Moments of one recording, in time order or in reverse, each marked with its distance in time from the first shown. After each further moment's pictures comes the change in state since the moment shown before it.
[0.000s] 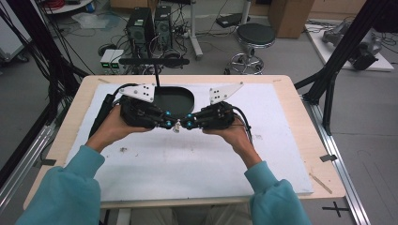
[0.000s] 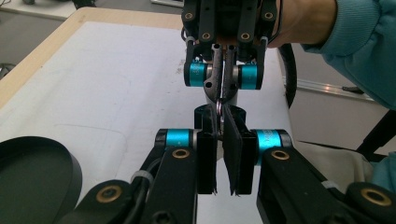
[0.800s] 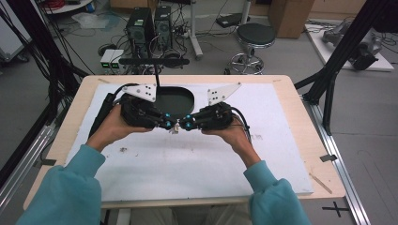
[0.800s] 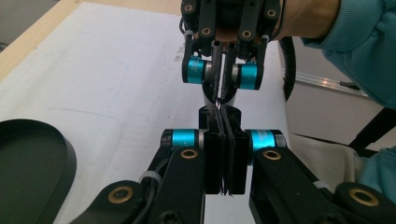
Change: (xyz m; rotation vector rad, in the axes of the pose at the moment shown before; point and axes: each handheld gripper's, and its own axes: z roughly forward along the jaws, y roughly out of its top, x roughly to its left) left arm -0.002 0.003 0.000 0.060 -0.005 -0.049; right arm -0.001 0.000 0.004 0.020 0.009 -0.030
